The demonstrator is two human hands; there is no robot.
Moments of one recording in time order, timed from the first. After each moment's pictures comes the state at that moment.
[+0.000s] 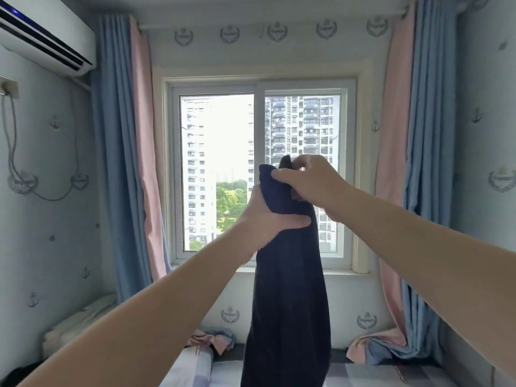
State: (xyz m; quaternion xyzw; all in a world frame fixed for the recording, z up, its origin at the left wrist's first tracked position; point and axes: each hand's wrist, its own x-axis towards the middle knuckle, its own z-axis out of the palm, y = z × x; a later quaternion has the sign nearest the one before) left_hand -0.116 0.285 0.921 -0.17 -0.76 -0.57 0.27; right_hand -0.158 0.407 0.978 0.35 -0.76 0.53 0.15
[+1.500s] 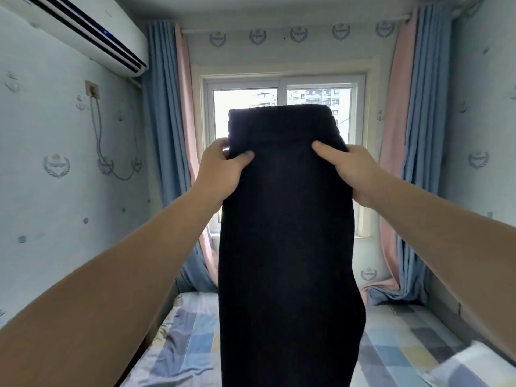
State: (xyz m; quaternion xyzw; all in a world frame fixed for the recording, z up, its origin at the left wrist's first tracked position) left_hand 0.266 0.180 0.946 -0.04 -0.71 -0.55 0.43; right_hand 0.179 0.407 0.956 0.32 -0.64 0.69 0.05
